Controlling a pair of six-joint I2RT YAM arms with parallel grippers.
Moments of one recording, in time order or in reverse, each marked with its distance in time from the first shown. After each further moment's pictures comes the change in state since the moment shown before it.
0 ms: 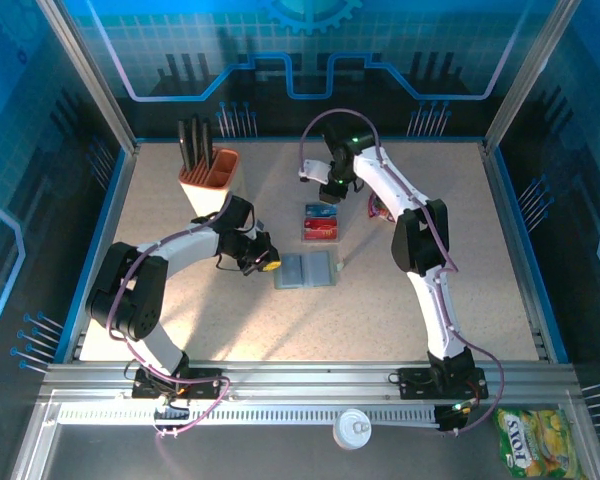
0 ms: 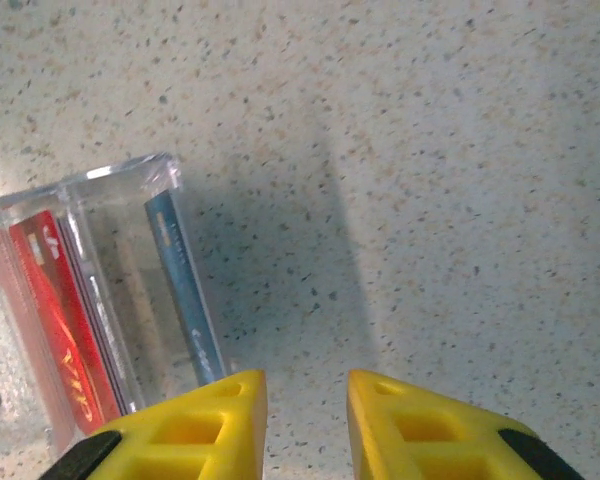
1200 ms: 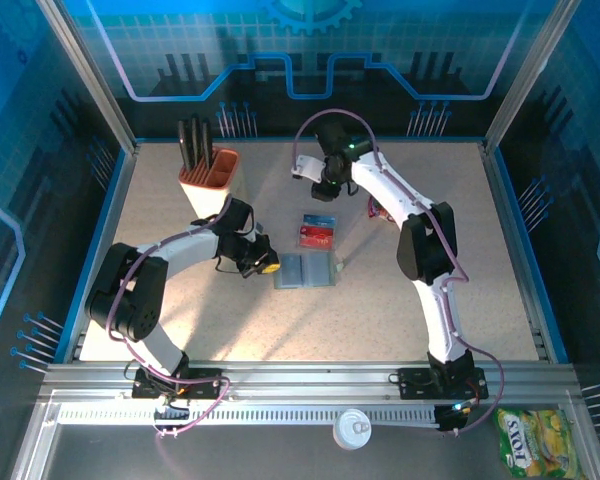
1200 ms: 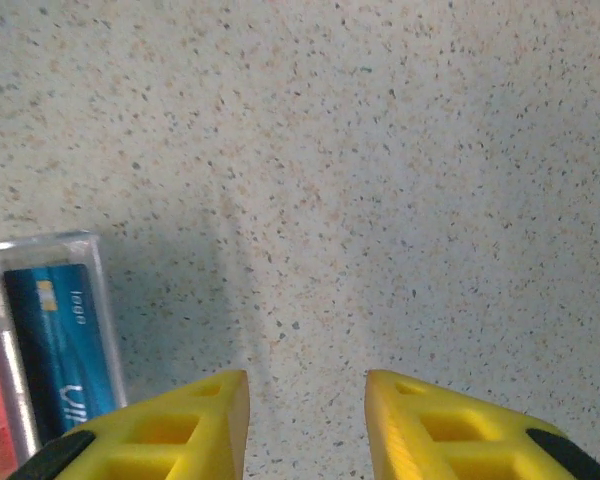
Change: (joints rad) left arm 0.000 -0.005 -0.023 0.008 0.000 0.000; right arm 0.058 -0.145 -0.192 0.183 0.070 0.073
